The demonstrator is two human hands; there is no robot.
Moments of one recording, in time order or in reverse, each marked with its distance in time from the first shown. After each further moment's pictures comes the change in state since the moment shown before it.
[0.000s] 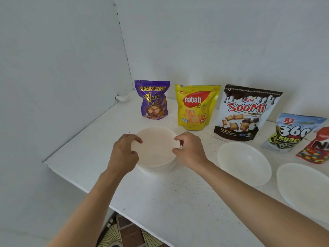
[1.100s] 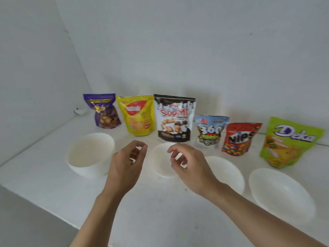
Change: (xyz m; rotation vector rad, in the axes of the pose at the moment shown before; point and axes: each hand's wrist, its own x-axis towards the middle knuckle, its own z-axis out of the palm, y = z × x) left_hand -0.115 0.231 0.104 -0.261 0.107 0.143; right_hand -0.143 0.127 -0.206 0.189 0.078 -0.269
